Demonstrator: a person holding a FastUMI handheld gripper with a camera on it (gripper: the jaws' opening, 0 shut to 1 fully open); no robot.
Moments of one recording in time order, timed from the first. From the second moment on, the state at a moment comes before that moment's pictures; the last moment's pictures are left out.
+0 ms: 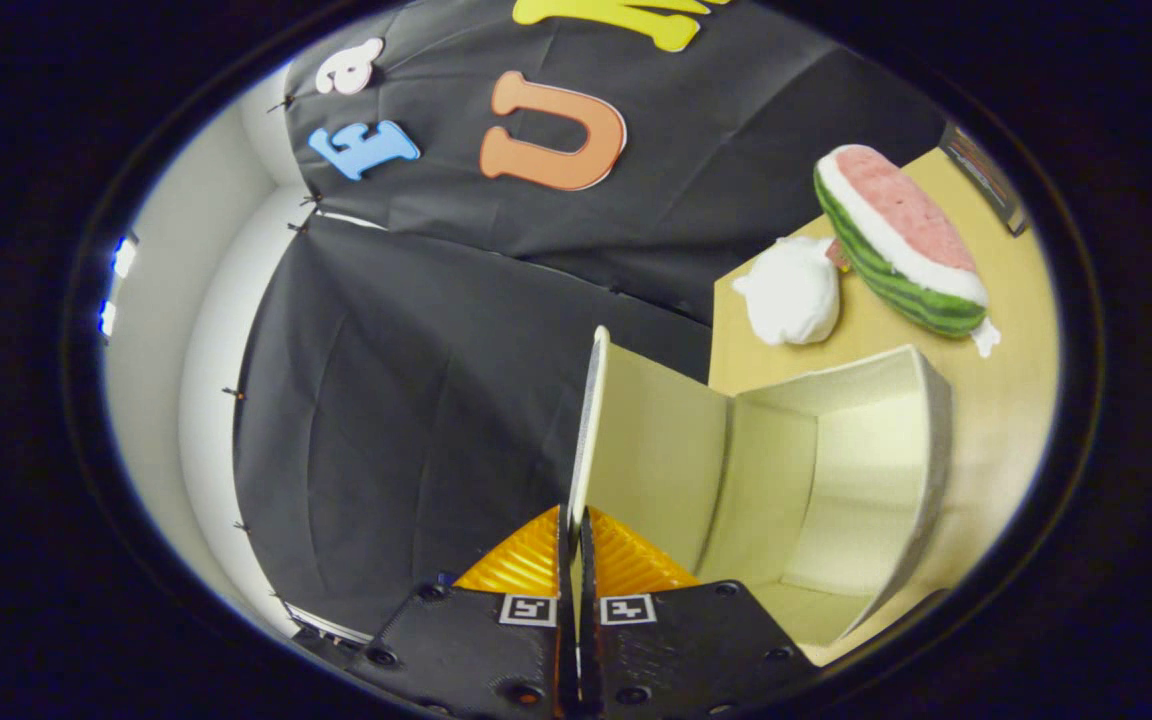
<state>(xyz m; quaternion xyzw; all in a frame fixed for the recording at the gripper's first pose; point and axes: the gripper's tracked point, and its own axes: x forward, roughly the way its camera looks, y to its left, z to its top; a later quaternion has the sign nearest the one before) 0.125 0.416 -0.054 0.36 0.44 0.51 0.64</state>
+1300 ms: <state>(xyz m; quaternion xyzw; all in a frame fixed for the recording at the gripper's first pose) 0.118 0.372 -0.022 0.14 0.30 0.46 0.82</state>
